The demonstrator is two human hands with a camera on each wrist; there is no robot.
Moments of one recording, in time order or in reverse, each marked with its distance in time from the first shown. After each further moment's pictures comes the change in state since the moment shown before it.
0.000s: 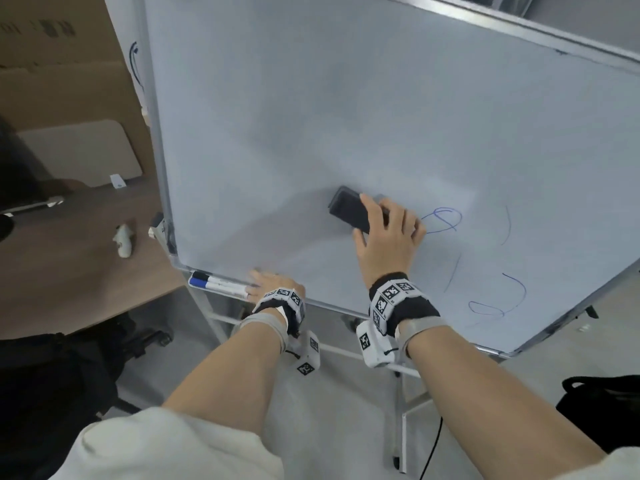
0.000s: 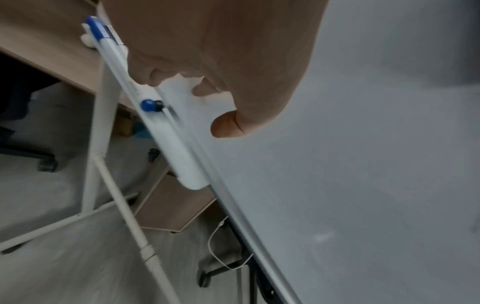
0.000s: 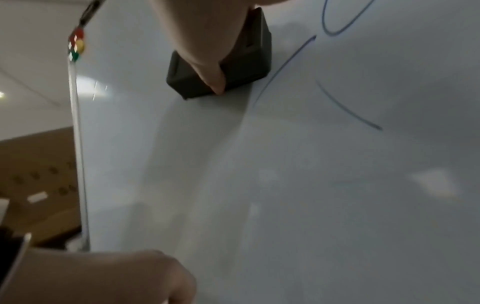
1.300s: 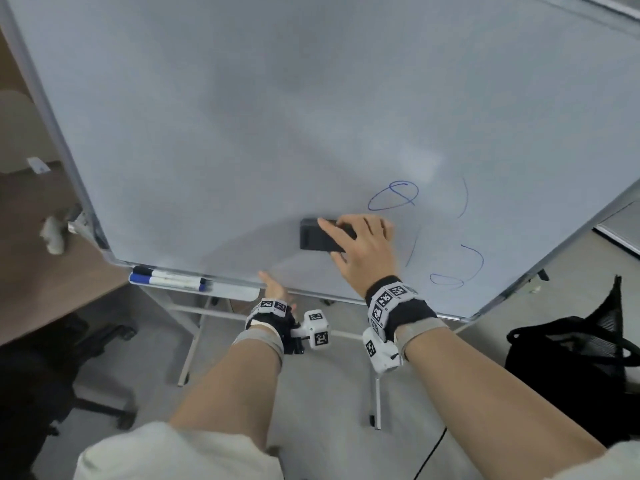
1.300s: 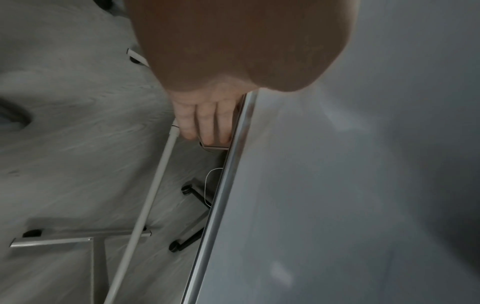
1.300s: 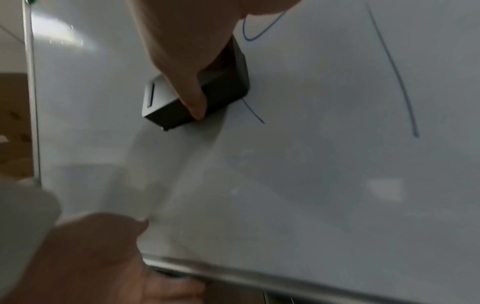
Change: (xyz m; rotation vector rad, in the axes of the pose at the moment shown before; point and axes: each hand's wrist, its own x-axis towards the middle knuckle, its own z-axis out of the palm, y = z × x) left_hand -0.020 0.053 0.057 -1.498 -0.481 -0.281; right_hand -0.038 0.071 0.005 -0.015 -0.216 -0.273
